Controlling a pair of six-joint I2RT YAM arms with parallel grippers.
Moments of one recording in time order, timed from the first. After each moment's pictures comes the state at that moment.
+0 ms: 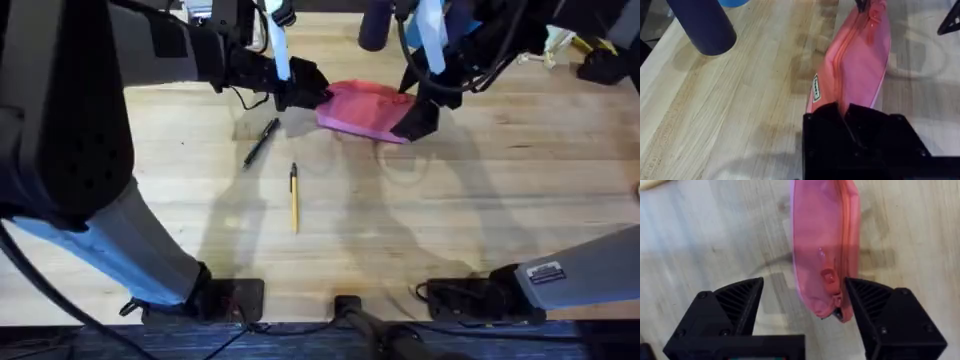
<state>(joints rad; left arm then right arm) -0.15 1.88 1.11 -0.19 0.97 0.89 0.17 1.72 1.38 -1.01 -0.44 -1.04</state>
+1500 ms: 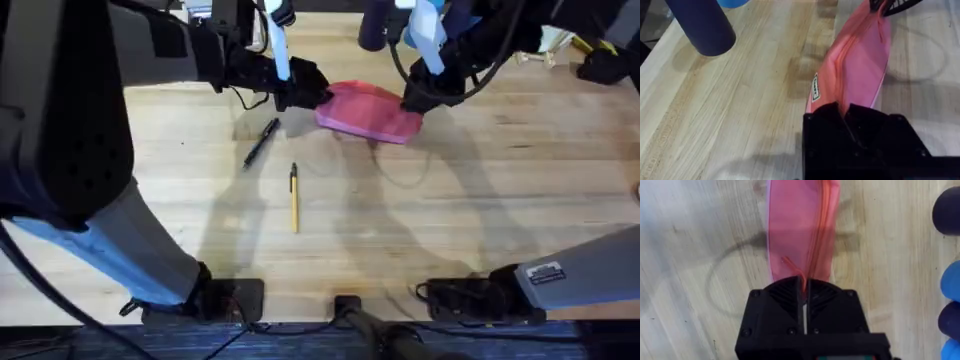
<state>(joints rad) -0.15 1.88 1.11 -0.19 0.97 0.89 0.17 1.72 1.38 -0.95 -0.31 -1.15</state>
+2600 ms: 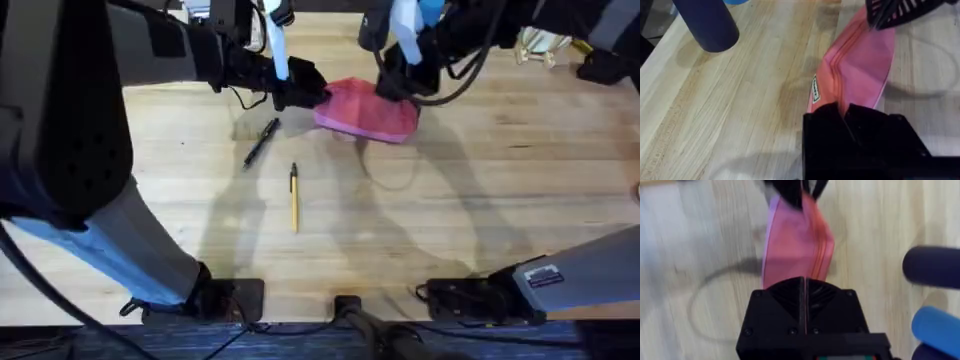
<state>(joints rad) -0.15 1.88 1.11 -0.19 0.96 0.89 0.27 1.72 1.40 -0.83 -0.39 -1.11</state>
